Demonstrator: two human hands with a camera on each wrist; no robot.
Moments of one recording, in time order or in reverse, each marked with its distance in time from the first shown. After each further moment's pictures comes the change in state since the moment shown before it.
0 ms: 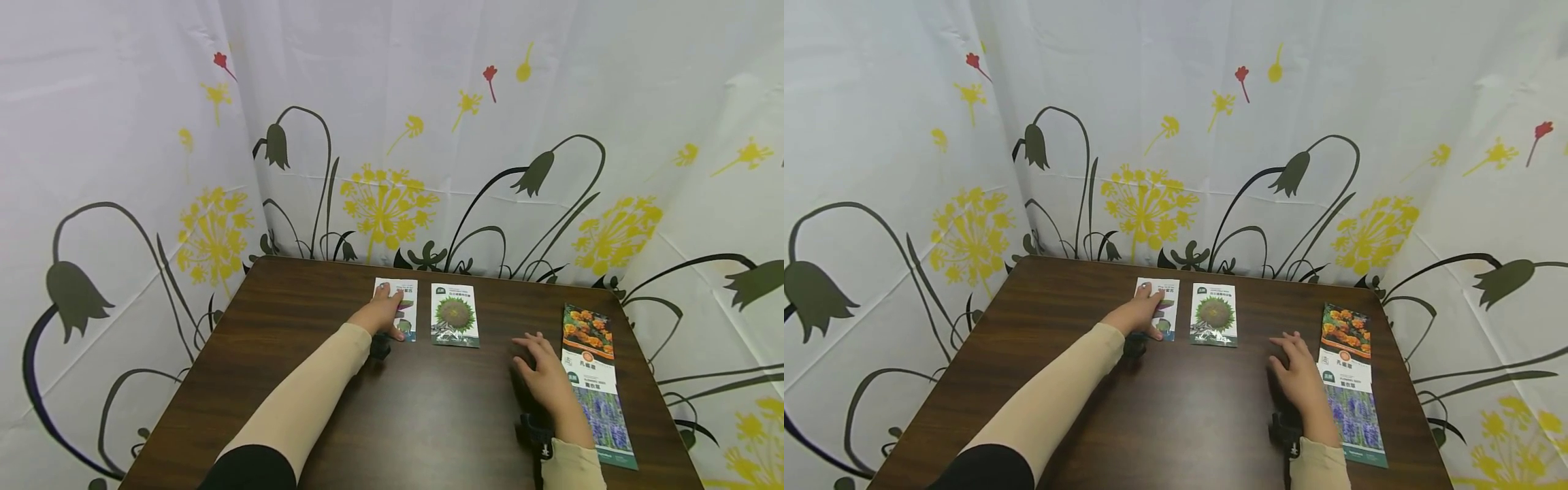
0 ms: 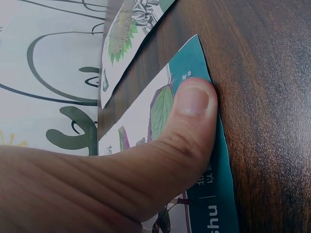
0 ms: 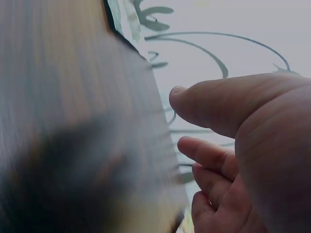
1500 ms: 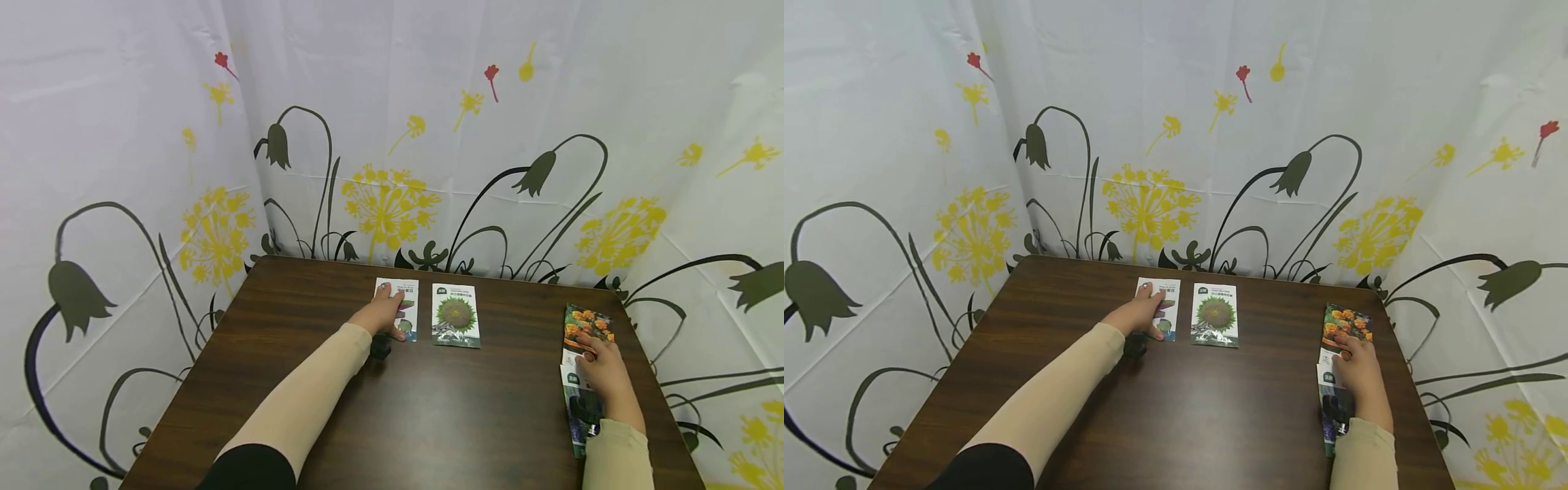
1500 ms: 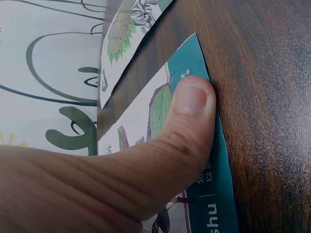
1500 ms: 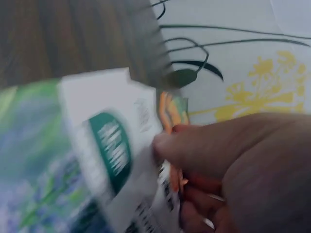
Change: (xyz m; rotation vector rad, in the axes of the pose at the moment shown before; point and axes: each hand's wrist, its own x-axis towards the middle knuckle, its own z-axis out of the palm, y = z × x) left_hand 0.006 -0.005 0.005 0.016 0.004 0.006; right_hand 0.014 0.094 -0.073 -0.078 0.006 0.280
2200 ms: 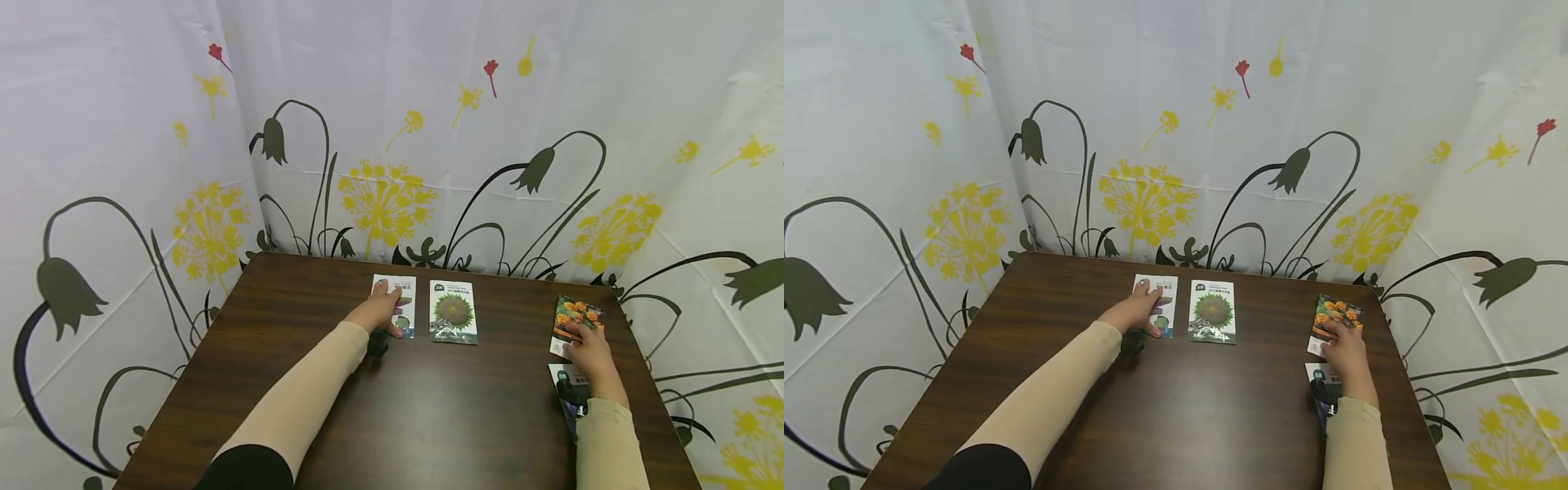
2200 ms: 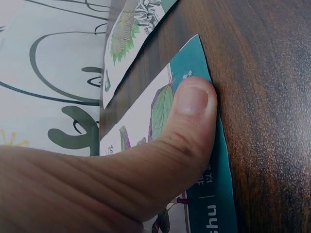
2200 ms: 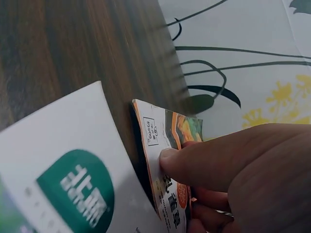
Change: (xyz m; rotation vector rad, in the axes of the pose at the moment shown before) left_hand 0.000 -0.002 -0.001 -0.021 -0.003 0.005; right_hand 0.026 -0.016 0.006 0.009 -0.048 0.053
